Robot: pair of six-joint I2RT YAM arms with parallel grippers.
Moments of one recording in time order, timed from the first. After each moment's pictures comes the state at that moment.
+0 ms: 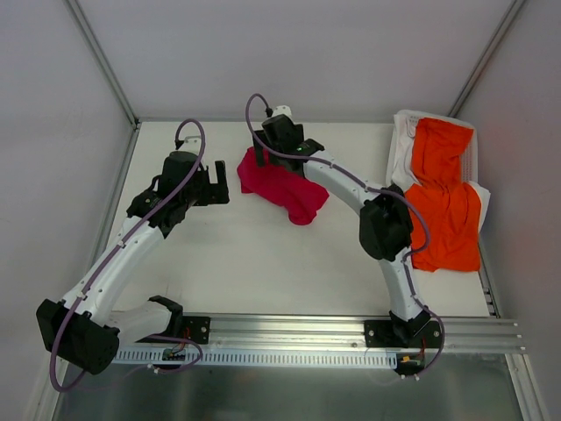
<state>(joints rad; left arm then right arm) -0.39 1.10 1.05 -0.59 -0.19 -0.31 0.73 2.22 2.01 -0.47 0.35 0.31</state>
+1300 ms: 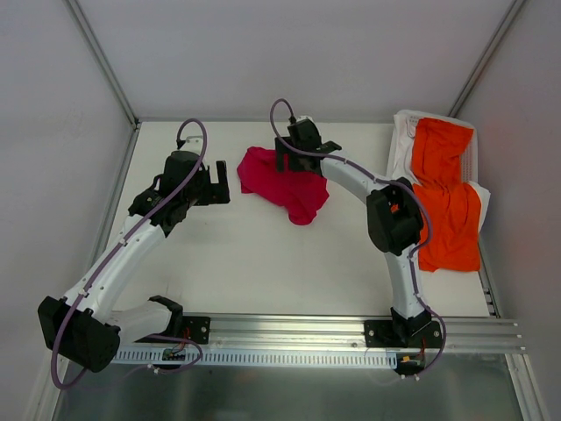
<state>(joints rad) -0.39 1.11 1.05 -0.59 -0.19 -0.30 0.60 2.16 1.81 -0.42 0.18 0.35</state>
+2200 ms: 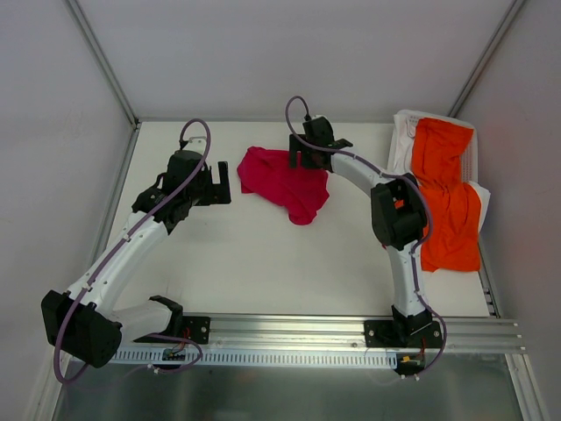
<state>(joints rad) -0.39 1.14 1.05 -0.59 -0.19 -0.30 0.49 2.20 1.80 -0.40 0.13 0.35</state>
